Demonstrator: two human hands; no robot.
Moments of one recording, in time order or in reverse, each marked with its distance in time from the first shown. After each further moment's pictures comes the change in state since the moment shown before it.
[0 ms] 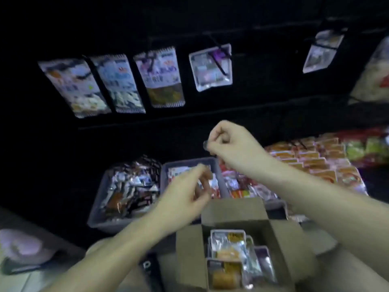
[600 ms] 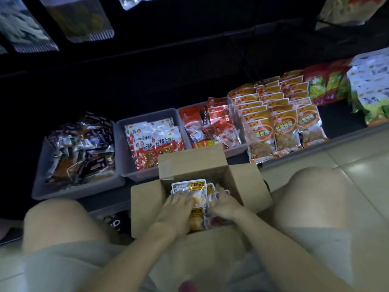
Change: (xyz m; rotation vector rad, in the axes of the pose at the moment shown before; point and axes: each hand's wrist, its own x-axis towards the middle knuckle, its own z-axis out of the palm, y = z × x) left_hand -0.059 -0.078 0.227 0.615 -0.797 -0.200; right_hand -0.146 0.306 0.069 -0.131 -0.315 0.900
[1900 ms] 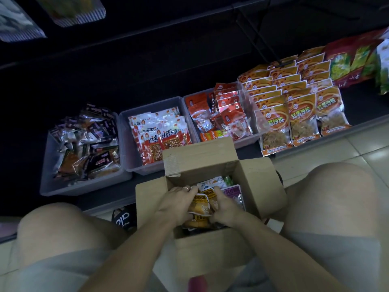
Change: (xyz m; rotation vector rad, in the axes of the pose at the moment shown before) left_hand 0.035 -0.032 0.010 0.055 -0.003 0.014; right_hand 0.011 0.007 0.027 -0.014 -0.103 -0.115
